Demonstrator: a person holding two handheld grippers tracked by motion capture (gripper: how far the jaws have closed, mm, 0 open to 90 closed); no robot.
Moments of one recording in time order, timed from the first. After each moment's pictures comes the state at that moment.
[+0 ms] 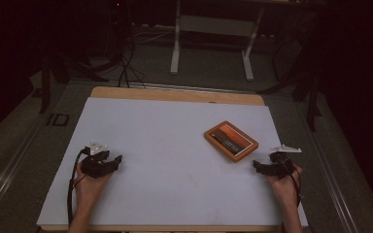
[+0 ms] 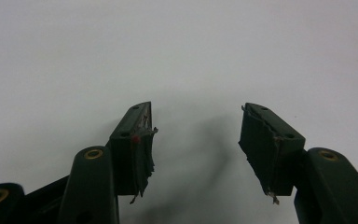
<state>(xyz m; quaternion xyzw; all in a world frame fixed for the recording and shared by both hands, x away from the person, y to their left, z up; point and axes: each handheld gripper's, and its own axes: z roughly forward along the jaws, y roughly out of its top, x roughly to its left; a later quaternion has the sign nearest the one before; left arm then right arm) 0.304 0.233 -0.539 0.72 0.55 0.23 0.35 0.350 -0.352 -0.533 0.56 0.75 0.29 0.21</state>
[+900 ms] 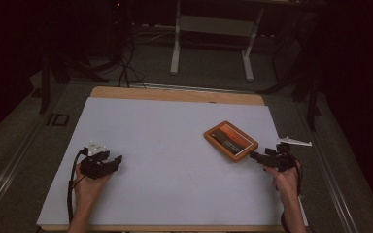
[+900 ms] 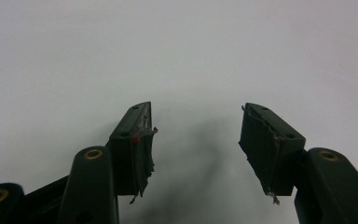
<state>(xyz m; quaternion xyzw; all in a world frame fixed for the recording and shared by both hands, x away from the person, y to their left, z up) 0.300 0.234 -0.536 0.72 0.54 0.22 0.37 0.360 -0.351 -0.500 0.55 0.71 0.42 0.11</state>
